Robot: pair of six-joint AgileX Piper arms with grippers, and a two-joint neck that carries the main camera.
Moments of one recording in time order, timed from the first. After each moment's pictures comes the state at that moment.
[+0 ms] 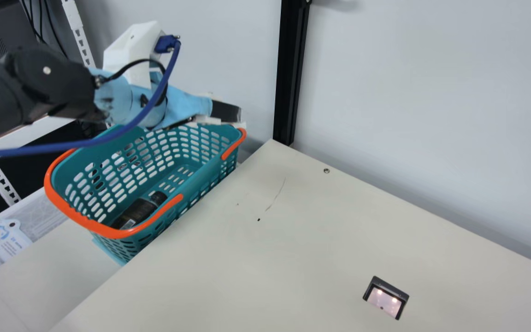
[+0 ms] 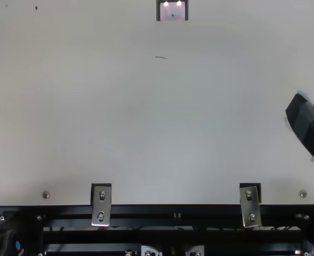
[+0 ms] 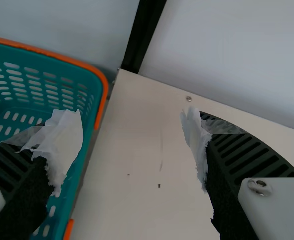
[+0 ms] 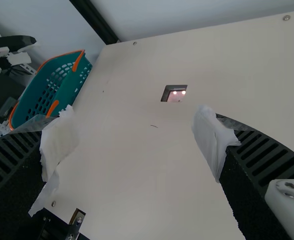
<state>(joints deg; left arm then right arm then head) 18.4 80.6 -63.9 -31.0 33.7 17.7 -20.5 44.9 -50.1 52.8 70.0 -30.8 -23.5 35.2</state>
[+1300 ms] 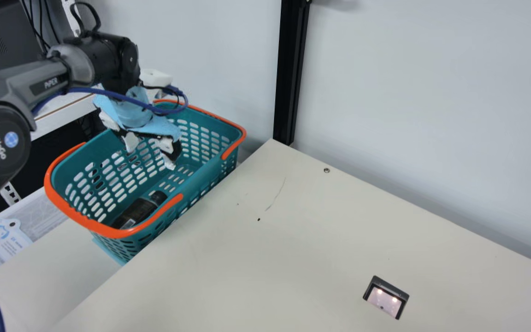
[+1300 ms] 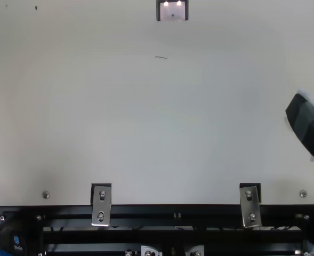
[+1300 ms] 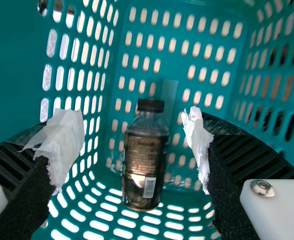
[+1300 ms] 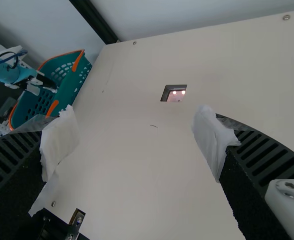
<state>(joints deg) 27.1 117.1 -93.7 6.9 57.4 11.9 -20.5 44.9 -50.1 52.8 70.0 -30.8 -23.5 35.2</state>
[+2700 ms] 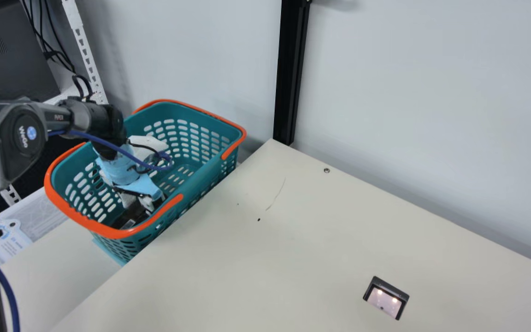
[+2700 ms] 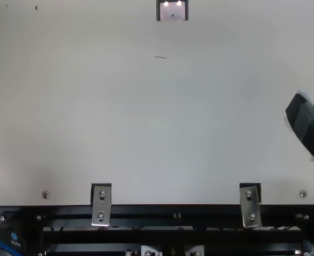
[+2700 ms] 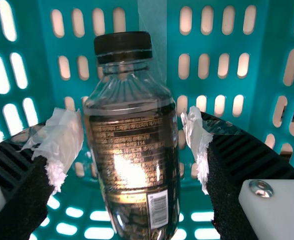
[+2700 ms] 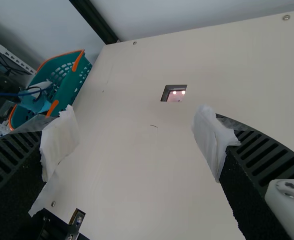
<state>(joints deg) 35.1 128.5 -82.4 -2.7 46.1 33.5 -20.5 44.9 -50.1 52.8 70.0 -30.8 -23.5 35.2</state>
